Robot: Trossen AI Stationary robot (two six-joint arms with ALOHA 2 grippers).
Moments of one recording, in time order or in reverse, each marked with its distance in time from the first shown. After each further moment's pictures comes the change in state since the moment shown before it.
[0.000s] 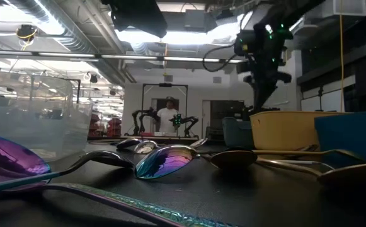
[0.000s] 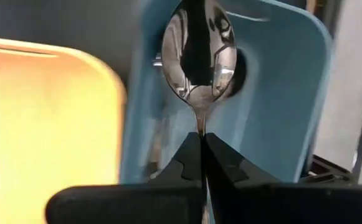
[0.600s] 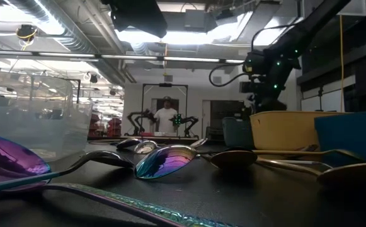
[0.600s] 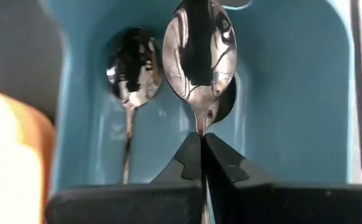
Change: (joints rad) left arm 0.000 0.000 0.000 0.001 0.000 -0.008; right arm -0.092 0.001 -0.299 0.486 -0.105 0.011
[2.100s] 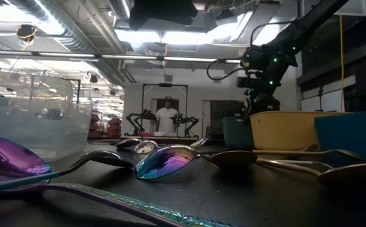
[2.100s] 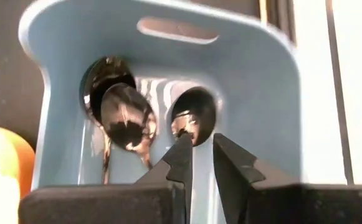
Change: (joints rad) left arm 0.080 0.000 0.000 0.214 -0.056 -0.074; right arm 0.001 0.001 0.057 -0.005 0.003 0.000
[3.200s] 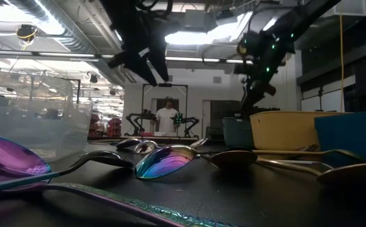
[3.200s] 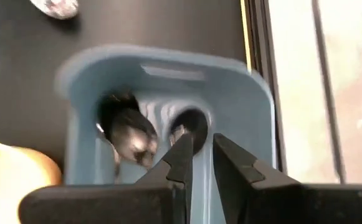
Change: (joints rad) left arm 0.330 0.000 -0.022 -0.342 0.059 -0.346; right arm 0.098 -0.059 0.068 -0.084 0.055 0.072
